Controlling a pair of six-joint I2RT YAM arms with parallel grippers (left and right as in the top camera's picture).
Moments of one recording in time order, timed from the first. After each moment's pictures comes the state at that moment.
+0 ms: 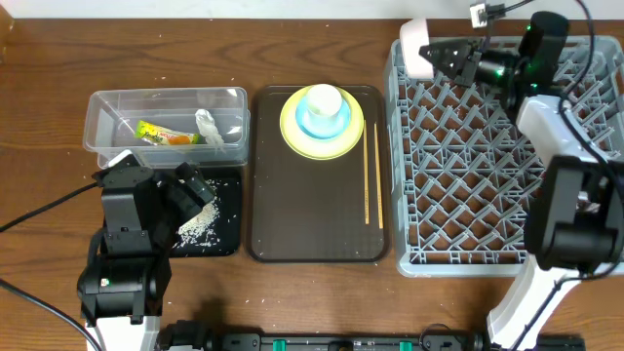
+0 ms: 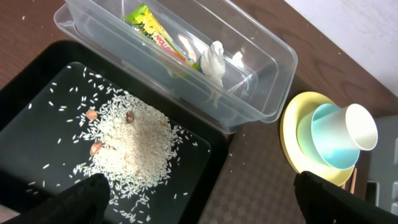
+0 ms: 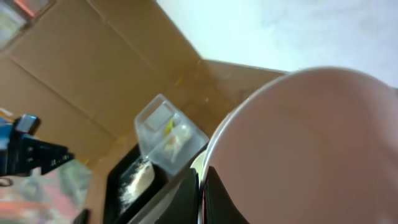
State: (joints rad) left arm 0.04 0.82 0.85 -0.79 -0.06 -0.59; right arm -0.11 2.08 1.48 0.27 -1.34 0.39
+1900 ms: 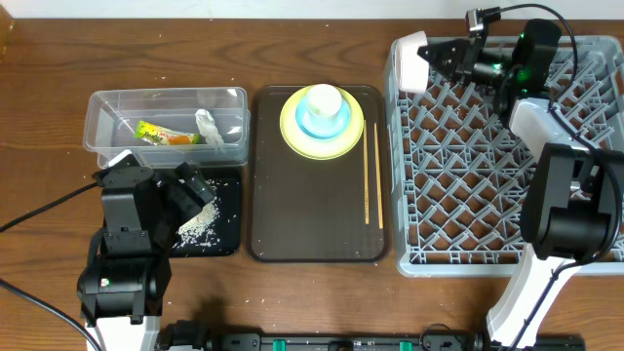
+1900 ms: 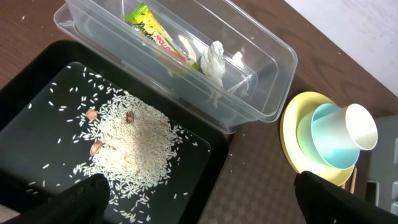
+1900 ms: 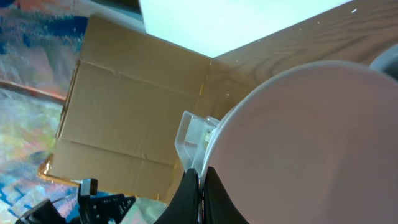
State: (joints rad) left arm 0.04 0.82 0.85 -0.79 -0.06 -0.59; right arm -0.11 2.15 1.46 0.42 -1.31 0.94
